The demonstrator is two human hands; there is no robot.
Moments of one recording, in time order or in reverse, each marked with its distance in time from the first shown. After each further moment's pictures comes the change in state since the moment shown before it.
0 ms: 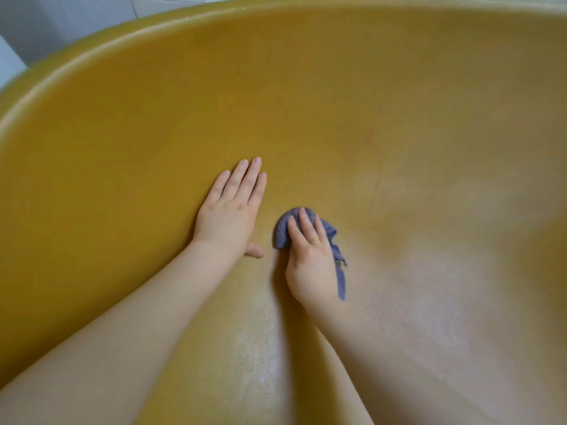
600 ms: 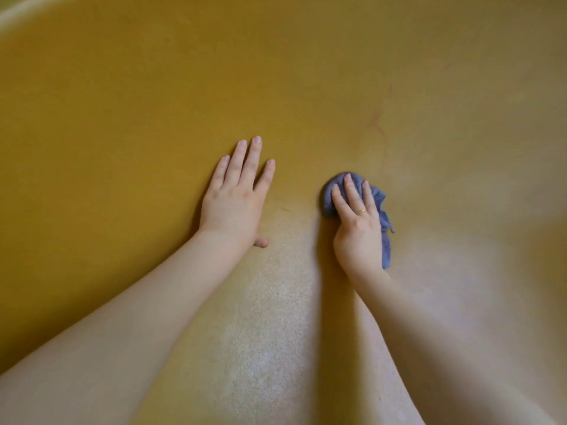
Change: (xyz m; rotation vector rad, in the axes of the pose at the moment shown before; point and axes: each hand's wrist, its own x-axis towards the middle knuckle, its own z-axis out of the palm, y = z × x) left_hand 0.009 0.018 0.004 -0.046 0.005 -0.032; right_hand 0.029 0.072 -0.026 -0.184 0.108 -0.001
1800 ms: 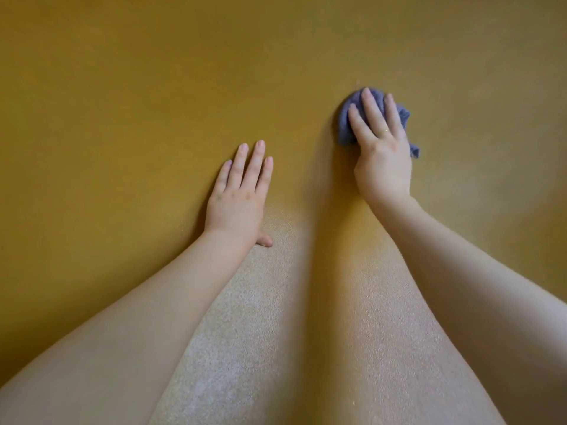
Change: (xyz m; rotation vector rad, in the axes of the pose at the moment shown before) left_hand 0.026 0.042 0.008 -0.012 0.059 0.029; right_hand 0.098 0.040 -0.053 -0.155 0.197 -0.195
